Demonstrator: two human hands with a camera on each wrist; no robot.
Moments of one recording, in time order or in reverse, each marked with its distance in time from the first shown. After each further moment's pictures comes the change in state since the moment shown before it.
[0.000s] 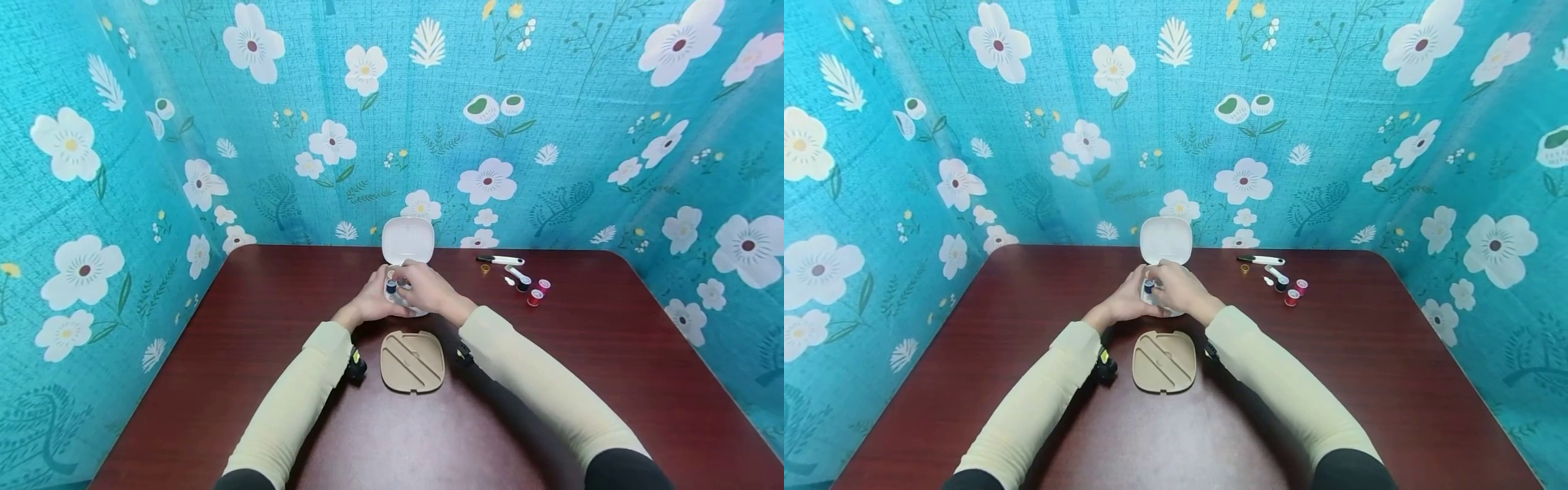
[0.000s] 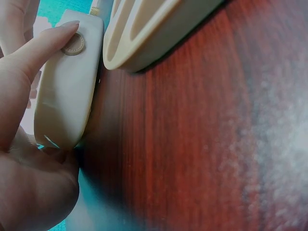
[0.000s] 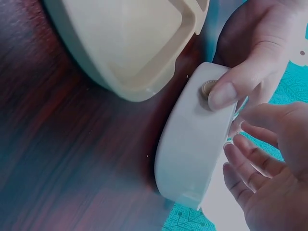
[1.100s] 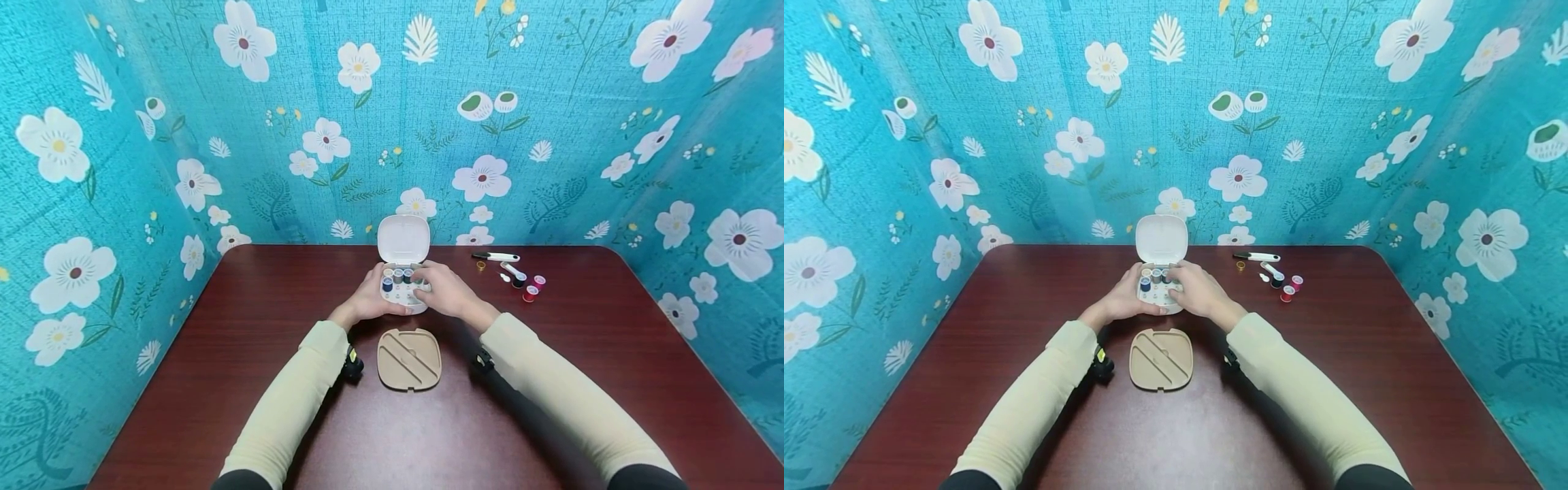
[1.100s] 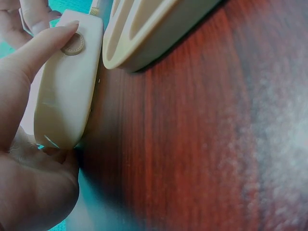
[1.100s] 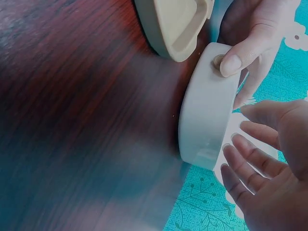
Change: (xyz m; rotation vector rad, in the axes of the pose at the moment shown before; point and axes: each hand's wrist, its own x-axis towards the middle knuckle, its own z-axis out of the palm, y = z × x) left_hand 0.001 0.000 0.001 -0.019 0.017 0.009; right_hand -0.035 0.021 -0.013 0.031 0.039 0.086
